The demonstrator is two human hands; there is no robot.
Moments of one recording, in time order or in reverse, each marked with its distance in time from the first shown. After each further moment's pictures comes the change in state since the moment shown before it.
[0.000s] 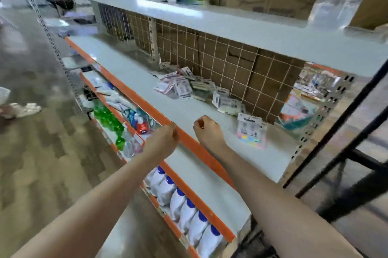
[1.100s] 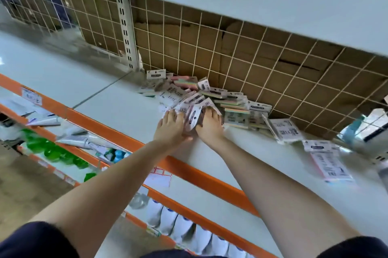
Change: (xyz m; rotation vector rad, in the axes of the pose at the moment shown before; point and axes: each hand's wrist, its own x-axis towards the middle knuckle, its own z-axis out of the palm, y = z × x) left_hand 0.355 -0.157 0.020 0.128 -0.263 0.407; right_hand 0.299 -0.033 0.177 -0.310 0.152 0.384
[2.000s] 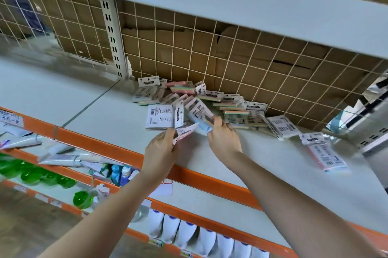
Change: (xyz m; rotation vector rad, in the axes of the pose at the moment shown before) left_hand -0.043 -0.039 -0.013 -0.214 0.306 0.177; right_hand -0.029 0.008 -0.006 -0.377 0.223 -0.074
